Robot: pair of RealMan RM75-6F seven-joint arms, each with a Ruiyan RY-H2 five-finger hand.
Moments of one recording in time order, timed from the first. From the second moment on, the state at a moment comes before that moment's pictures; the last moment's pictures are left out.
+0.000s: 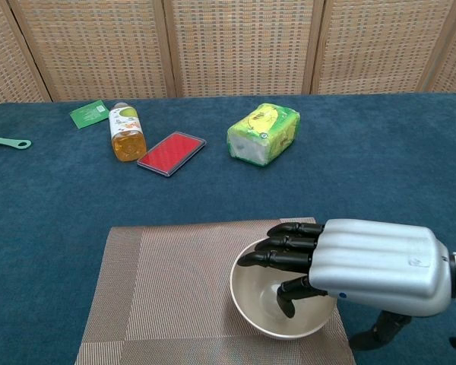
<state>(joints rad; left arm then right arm) -0.22 -1.10 -0.13 -1.84 1.39 1.44 0.28 0.68 -1.50 -0.12 -1.42 -1.99 1.01 -0.11</state>
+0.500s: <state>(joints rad) -0.22 -1.09 -0.12 -1.84 1.39 1.44 0.26 0.69 -1.54 -0.11 -1.31 -1.97 1.19 0.07</state>
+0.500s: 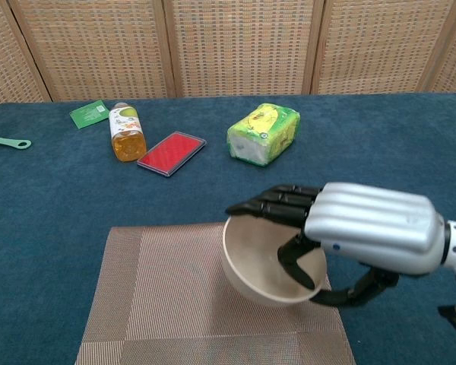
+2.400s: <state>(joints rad) -0.24 -1.09 -0.12 -1.81 1.42 1.42 0.19 0.78 -1.41 0.20 -1.01 -1.06 0.66 -0.13</state>
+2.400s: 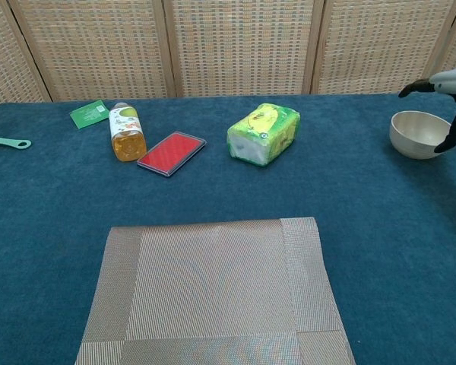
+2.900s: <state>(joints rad) -0.26 -1.19 -0.03 -1.63 1.70 1.45 0.06 0.42 -1.20 0.06 -1.44 -1.45 1.34 -0.10</state>
